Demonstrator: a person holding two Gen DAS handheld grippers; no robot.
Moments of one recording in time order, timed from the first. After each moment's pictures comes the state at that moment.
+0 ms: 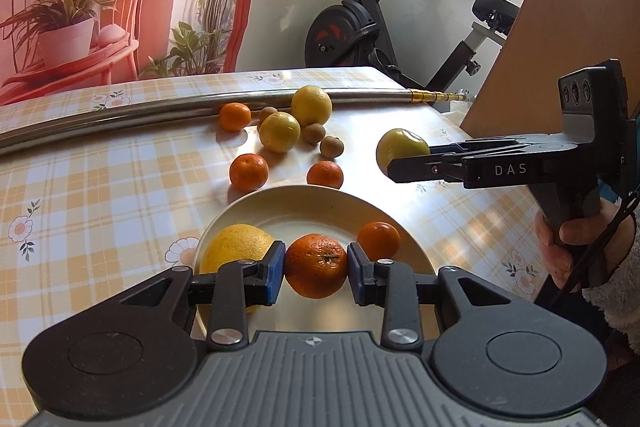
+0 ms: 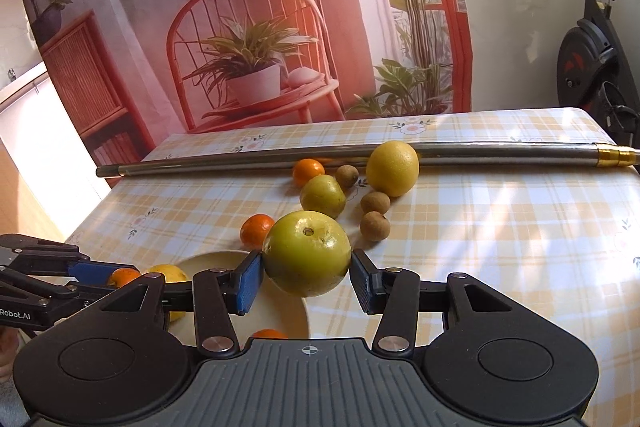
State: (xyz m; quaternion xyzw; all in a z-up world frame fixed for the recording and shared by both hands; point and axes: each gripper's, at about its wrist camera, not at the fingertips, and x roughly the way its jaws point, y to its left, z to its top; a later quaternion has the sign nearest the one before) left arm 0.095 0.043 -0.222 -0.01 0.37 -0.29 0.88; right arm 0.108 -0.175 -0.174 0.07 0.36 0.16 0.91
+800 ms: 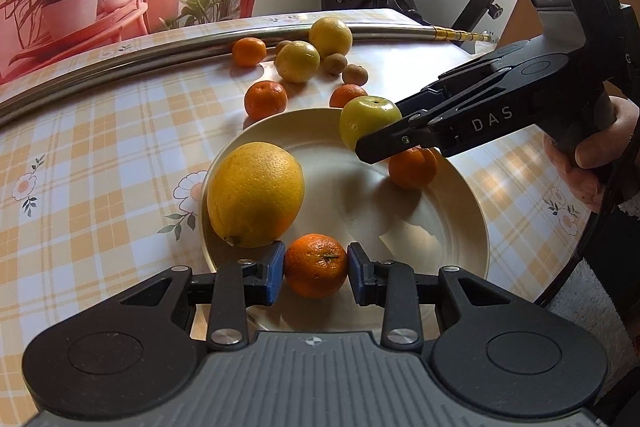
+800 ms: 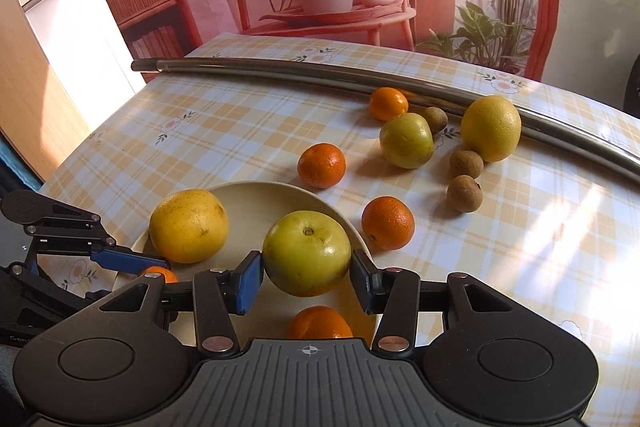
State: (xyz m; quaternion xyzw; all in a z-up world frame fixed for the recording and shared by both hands) left arm 0.091 0.034 -0.254 0.05 0.43 -0.26 0.87; right arm 0.145 -0.114 -0.201 -0.03 0.46 0.25 0.85
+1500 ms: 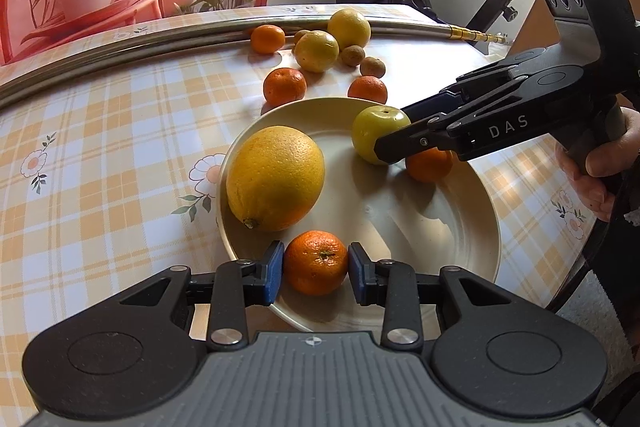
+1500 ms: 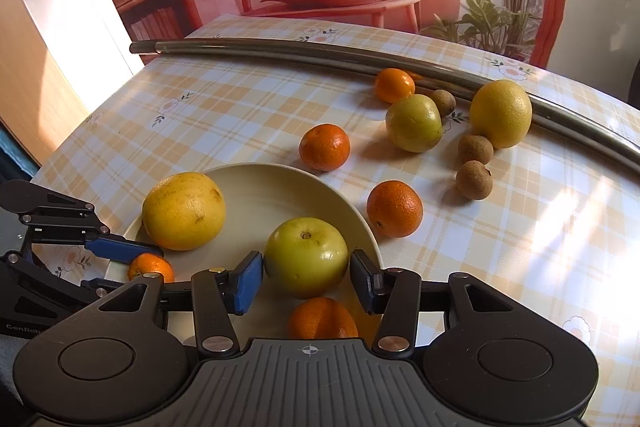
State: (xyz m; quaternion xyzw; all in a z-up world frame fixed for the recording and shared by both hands) left arm 0.092 0.043 -0.256 0.03 0.44 -0.24 0.86; right arm 0.146 -0.109 -0.211 -0.04 0.48 0.25 0.84
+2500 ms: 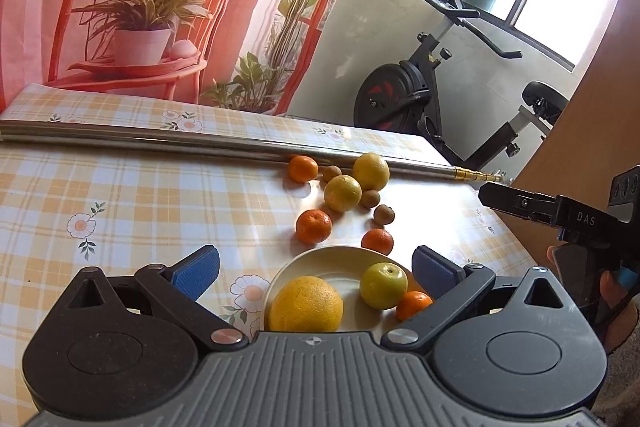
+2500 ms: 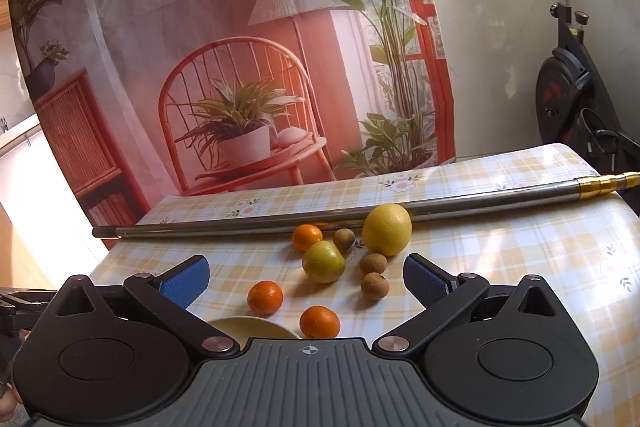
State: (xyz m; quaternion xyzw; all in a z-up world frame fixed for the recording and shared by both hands) left arm 0.110 0.089 -0.192 -0.11 0.34 -0.22 0.91; right arm 0.104 -0.184 -0.149 0.11 0.28 0.13 0.94
